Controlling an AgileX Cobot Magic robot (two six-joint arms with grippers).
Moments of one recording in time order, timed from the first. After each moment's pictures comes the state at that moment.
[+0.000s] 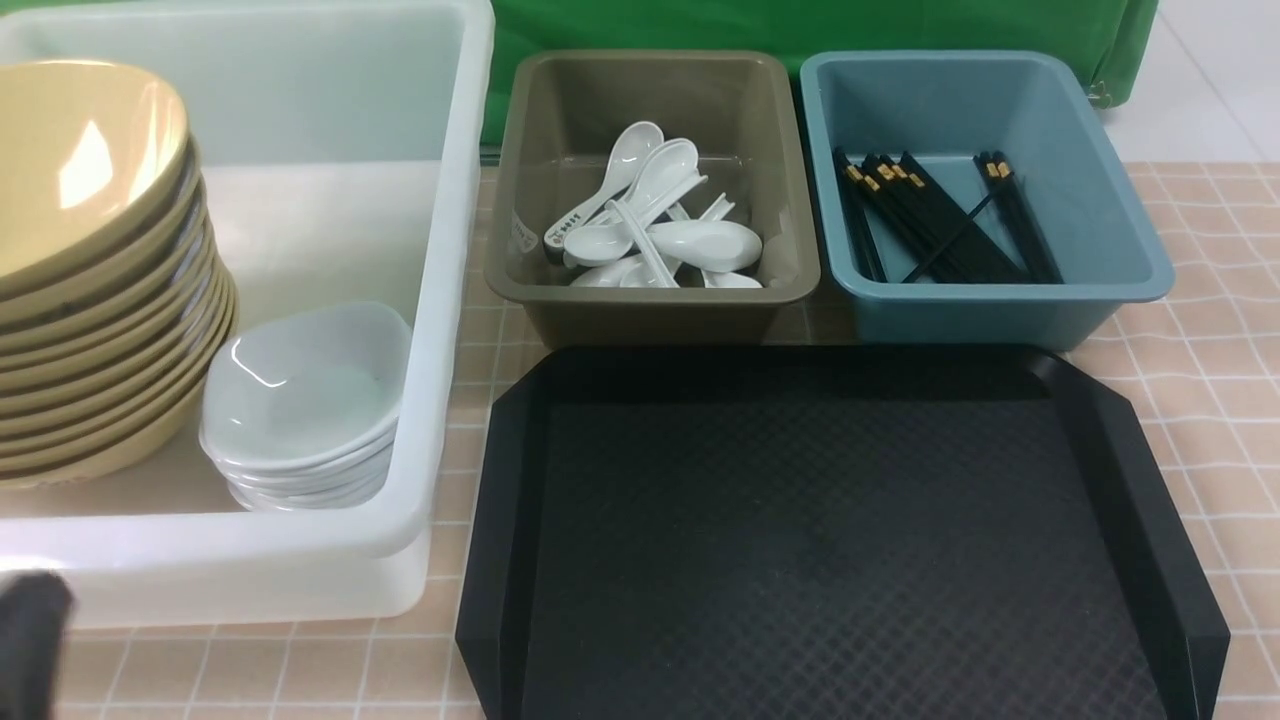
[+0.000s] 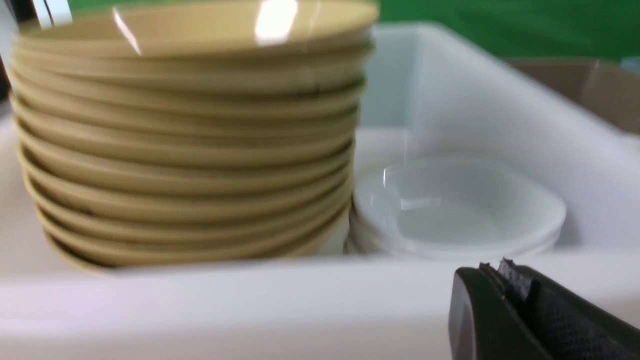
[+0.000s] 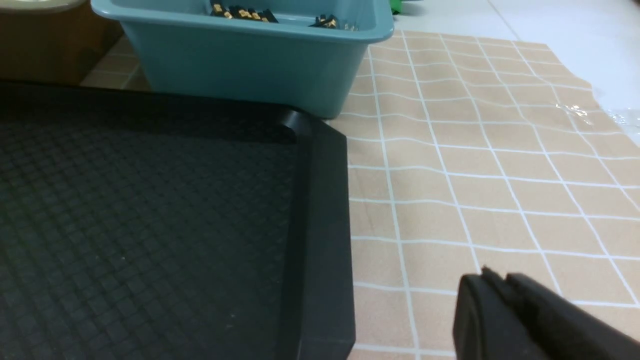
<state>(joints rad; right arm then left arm) -0.07 0.04 0.03 -0.01 0.30 -0.06 0.00 -0.01 -0.01 -0.04 0.24 0.09</state>
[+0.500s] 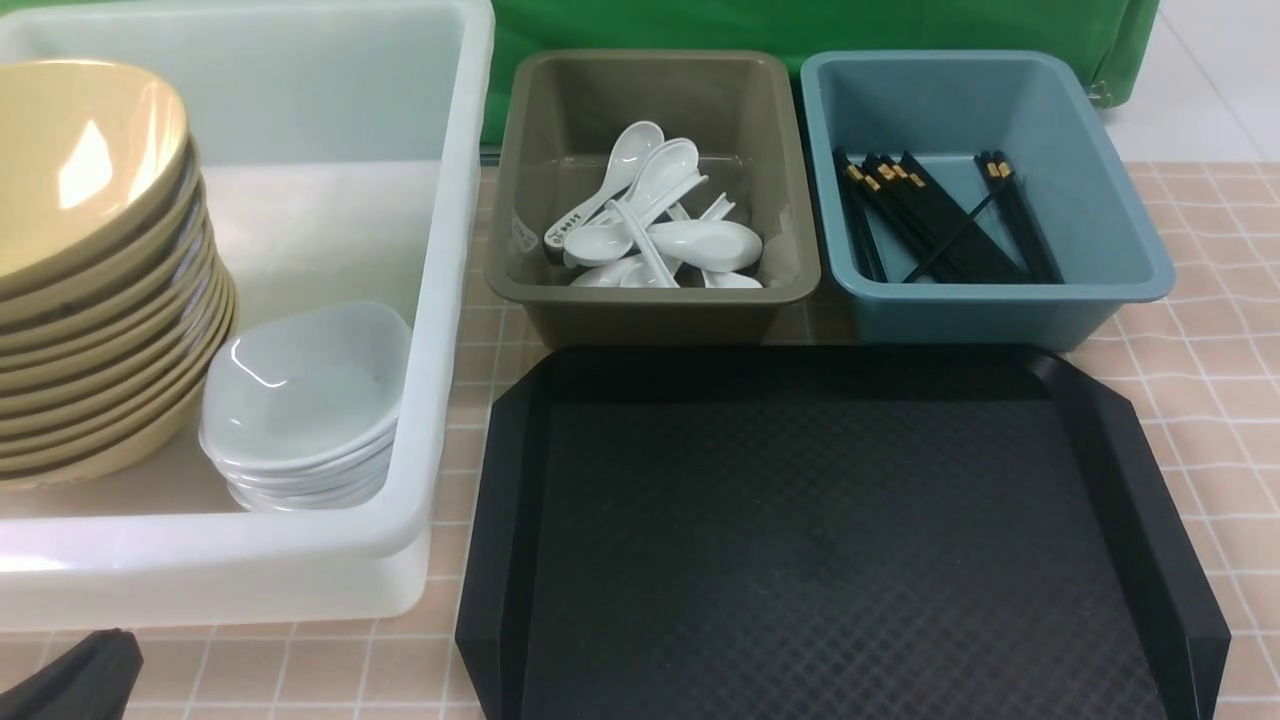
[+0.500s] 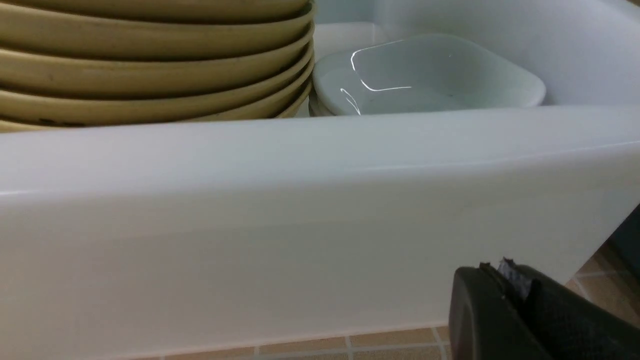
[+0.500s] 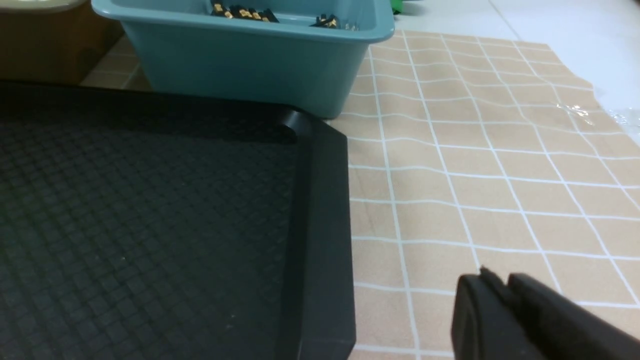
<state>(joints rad) -0.07 0.04 0.03 -0.01 0.30 -0.06 -0.06 -0.01 0.02 -0.04 0.34 0.07</state>
